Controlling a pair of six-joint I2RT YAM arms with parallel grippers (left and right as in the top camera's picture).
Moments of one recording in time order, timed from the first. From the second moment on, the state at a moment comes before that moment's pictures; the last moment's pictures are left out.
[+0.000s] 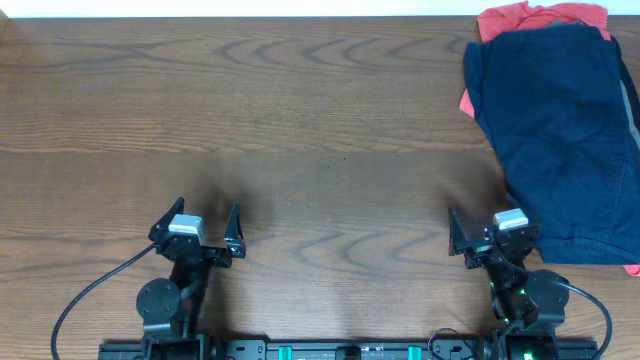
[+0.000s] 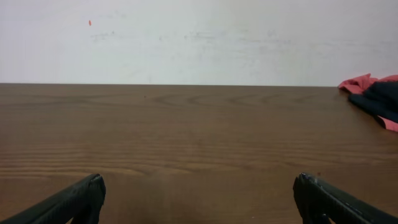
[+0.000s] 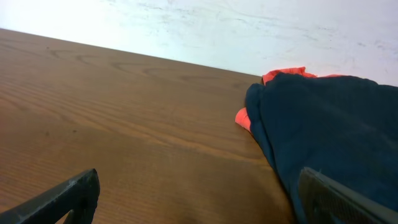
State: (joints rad) left arm 0.06 0.01 0.02 -0.10 0.23 -0.07; right arm -0.03 0.11 0.01 -0.05 -0.23 -0.11
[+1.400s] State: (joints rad) left arm 0.06 0.01 0.02 -0.09 0.20 -0.07; right arm -0.03 0.11 0.01 0.00 -0.23 -0.11
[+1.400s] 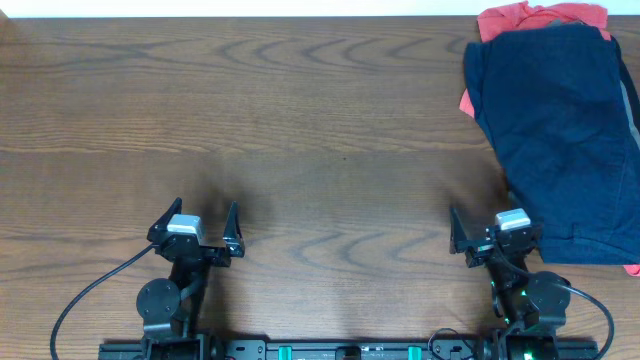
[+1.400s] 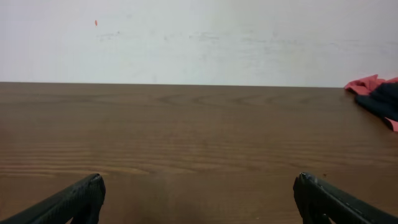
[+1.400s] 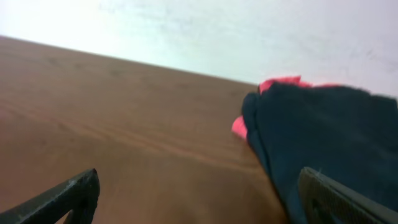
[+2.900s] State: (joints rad) left arm 0.06 0.99 0.88 -0.77 0.20 -0.10; right arm -0.03 1.12 0.97 -0.53 -0.26 -0.05
